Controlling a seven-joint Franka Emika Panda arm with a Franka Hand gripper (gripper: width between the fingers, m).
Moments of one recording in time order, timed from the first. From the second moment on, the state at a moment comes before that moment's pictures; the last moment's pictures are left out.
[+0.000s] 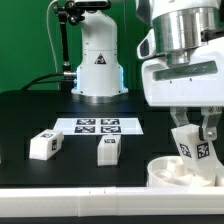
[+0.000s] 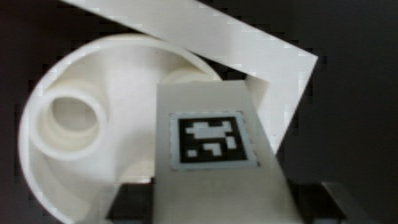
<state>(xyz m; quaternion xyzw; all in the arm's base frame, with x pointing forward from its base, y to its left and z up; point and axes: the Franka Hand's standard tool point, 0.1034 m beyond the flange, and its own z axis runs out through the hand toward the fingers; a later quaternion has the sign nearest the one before) 0.639 0.099 0.087 -0.79 0.60 -0.06 0.11</state>
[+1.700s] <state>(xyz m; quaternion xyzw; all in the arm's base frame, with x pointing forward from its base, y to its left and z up) 0.637 0.095 0.103 -0.72 0.68 -0.03 0.14</state>
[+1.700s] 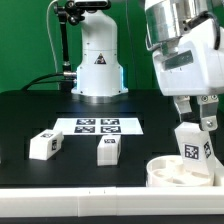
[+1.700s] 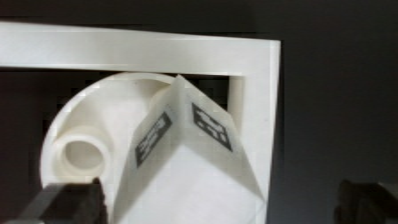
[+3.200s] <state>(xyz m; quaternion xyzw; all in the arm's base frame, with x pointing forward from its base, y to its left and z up) 0.634 0.083 0.095 -0.99 0.12 -0.10 0.08</state>
